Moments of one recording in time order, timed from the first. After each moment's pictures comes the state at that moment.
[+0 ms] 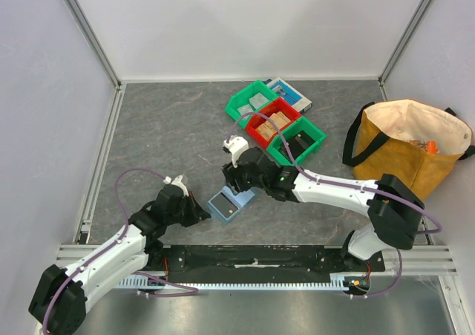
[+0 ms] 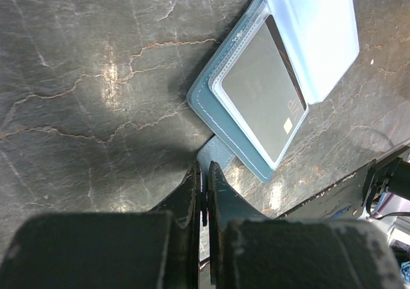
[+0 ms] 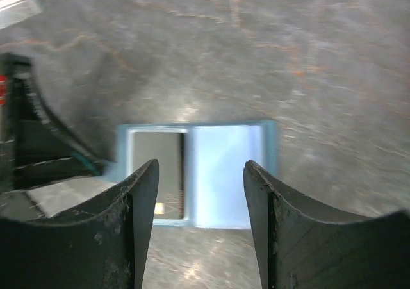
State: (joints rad) left arm -0.57 0.68 0.16 -0.26 0.17 -0.88; right arm 1.02 1.52 0.98 -0.09 0.19 0.22
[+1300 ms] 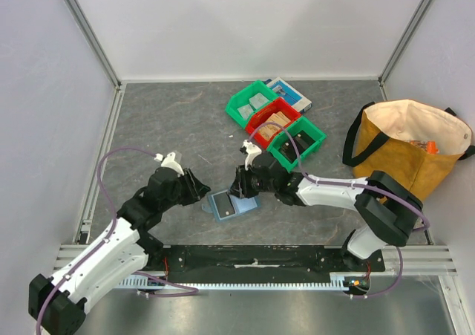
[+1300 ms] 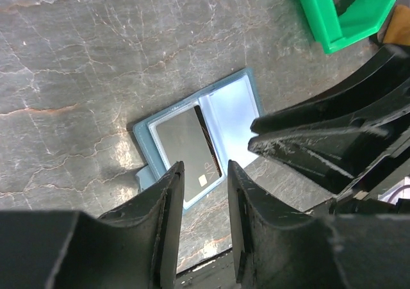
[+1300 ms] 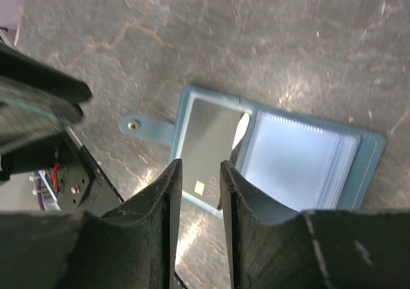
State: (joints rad) left arm -0.57 0.66 0.44 -0.38 0.00 -0.80; right arm 0.93 1.56 0.75 0.22 -0.16 0.61
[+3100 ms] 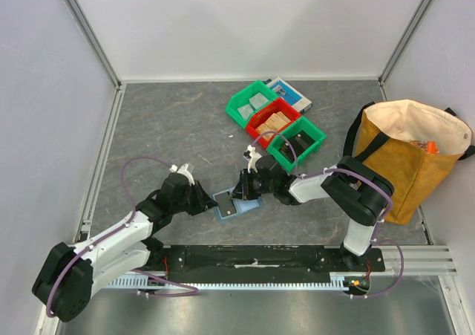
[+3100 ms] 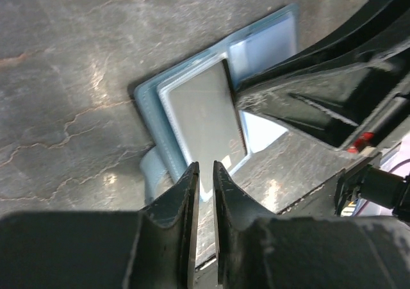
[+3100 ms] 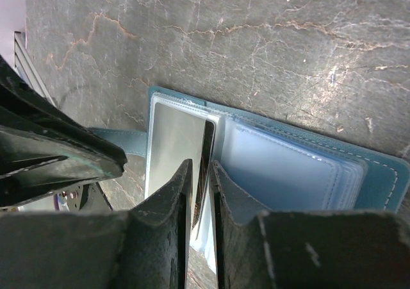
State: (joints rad) left arm -0.57 0.89 0.25 -0.10 0.19 -0.87; right arm 0.84 1.80 0.70 0.51 -0.34 0.72
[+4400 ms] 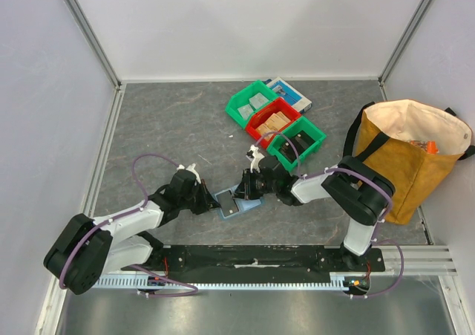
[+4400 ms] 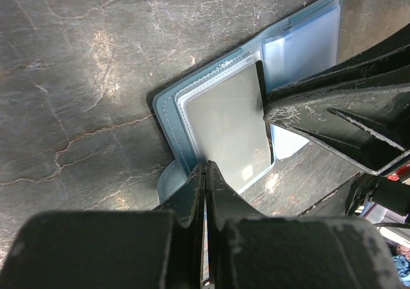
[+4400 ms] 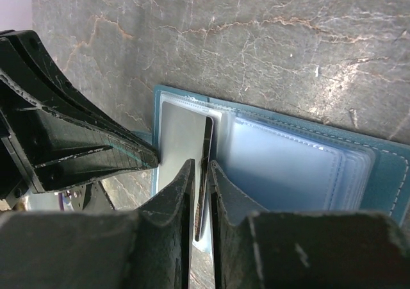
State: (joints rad) left arm -0.58 1.13 0.29 0.01 0.21 -0.87; right arm 0.83 1.79 0.68 0.53 -0.35 0.74
